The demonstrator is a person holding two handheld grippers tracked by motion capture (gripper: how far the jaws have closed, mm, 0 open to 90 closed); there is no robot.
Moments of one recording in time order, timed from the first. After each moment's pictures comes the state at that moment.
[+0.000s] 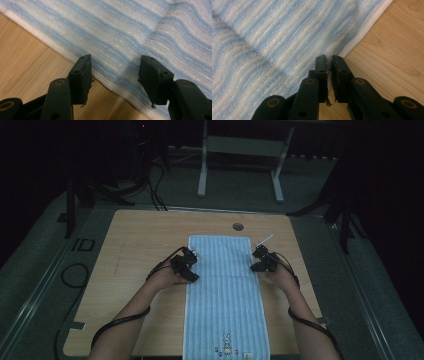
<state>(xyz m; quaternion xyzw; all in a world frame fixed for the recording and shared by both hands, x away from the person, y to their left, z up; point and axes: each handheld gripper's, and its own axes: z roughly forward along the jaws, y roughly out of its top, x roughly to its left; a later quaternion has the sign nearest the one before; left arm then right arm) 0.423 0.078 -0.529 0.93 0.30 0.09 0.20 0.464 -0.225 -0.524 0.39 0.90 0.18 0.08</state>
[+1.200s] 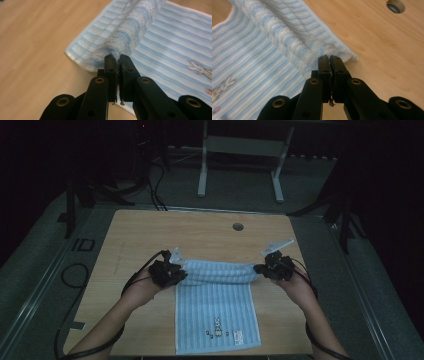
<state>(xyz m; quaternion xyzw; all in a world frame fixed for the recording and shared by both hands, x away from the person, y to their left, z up) 0.331 0.118 -0.442 0.90 0.29 0.14 0.29 0.372 -0.230 -0.432 0.31 0.90 0.29 0.13</state>
